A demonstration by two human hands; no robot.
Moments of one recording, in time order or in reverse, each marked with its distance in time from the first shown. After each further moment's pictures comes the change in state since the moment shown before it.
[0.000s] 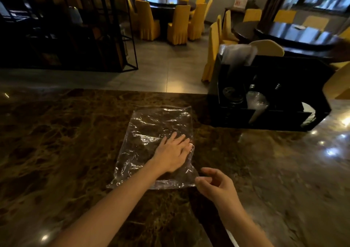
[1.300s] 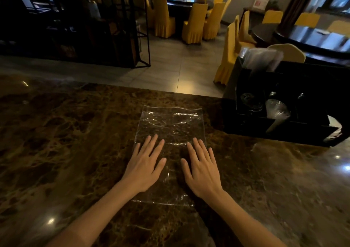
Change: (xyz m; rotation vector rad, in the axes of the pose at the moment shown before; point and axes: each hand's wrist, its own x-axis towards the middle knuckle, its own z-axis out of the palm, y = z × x) left_hand -0.075 -0.080 0.012 0.112 0.267 -0.193; right_hand 0.096 0.014 0.057 -1.395 0.044 -0.777
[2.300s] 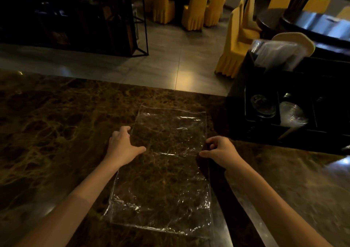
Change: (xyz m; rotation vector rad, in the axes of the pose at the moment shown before) left_hand 0.077 -0.051 -0.040 -0.497 -0.039 -0.591; right_hand 0.102 0.076 -0.027 0.652 -0.299 0.555
